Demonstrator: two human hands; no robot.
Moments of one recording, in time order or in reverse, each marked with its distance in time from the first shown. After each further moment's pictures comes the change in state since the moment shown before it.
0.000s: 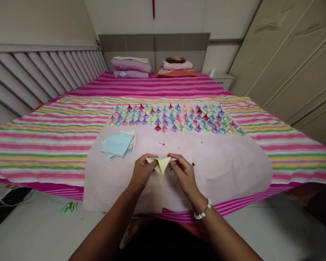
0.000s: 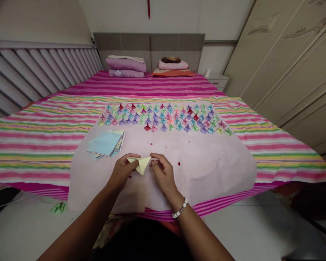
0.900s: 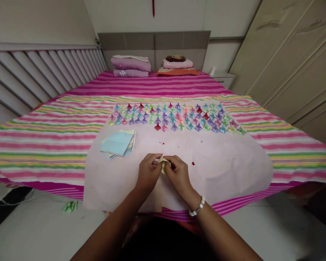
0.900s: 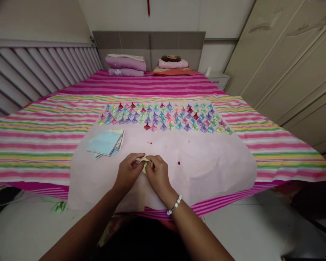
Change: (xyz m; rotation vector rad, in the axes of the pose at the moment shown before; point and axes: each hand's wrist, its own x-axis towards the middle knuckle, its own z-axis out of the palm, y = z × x) left_hand 0.000 -0.020 0.012 0.258 -0.014 0.454; right_hand 0.004 -0.004 0.016 -0.367 0.009 -0.110
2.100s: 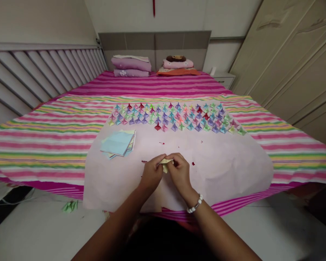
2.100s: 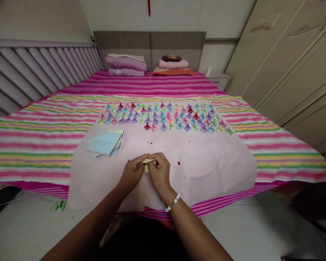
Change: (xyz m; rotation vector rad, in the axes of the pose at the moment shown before) left_hand 0.000 -0.008 0.010 -0.078 -0.112 -0.067; right_hand 0.004 0.007 0.007 0.238 0.149 0.163
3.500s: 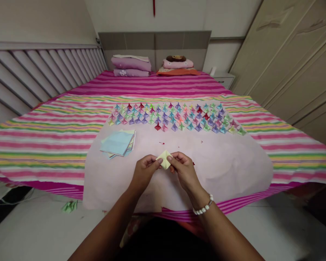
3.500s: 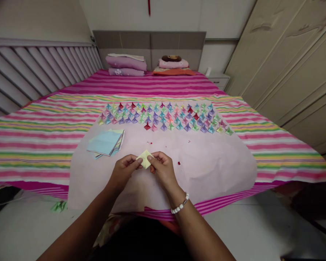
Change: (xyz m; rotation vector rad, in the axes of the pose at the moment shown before) left_hand -0.003 0.023 -0.025 -0.314 -0.018 -0.172; right_hand 0.008 -0.014 -0.014 0.479 -0.206 0.397
